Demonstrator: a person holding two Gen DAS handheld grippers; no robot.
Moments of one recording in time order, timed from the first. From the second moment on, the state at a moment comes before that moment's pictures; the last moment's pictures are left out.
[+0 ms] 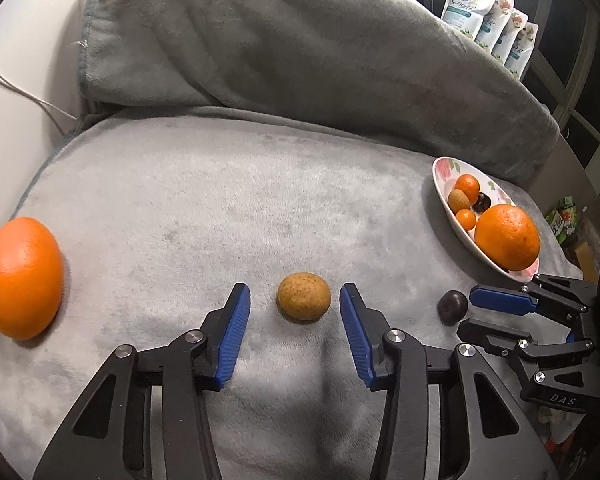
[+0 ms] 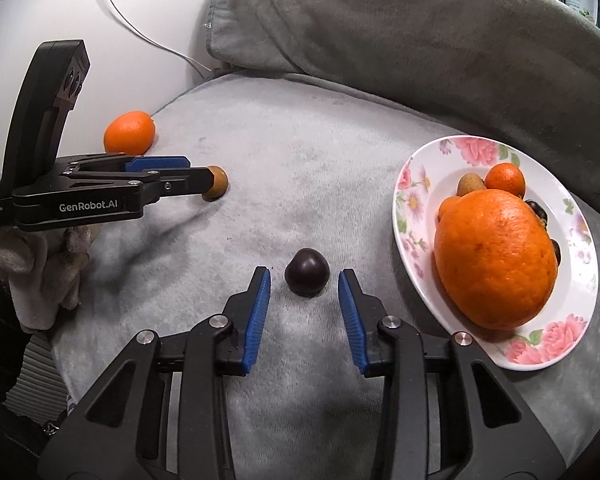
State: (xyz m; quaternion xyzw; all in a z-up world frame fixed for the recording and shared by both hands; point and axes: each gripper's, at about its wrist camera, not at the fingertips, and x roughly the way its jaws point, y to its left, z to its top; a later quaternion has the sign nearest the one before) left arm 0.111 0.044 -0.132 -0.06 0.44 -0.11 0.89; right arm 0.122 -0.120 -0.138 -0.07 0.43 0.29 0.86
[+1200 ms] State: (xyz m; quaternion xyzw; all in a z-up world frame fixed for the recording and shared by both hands) left arm 0.109 0.031 -0.113 -0.05 0.42 -0.12 0.90; right arm 0.124 -0.124 -0.126 -0.06 0.41 0.28 0.86
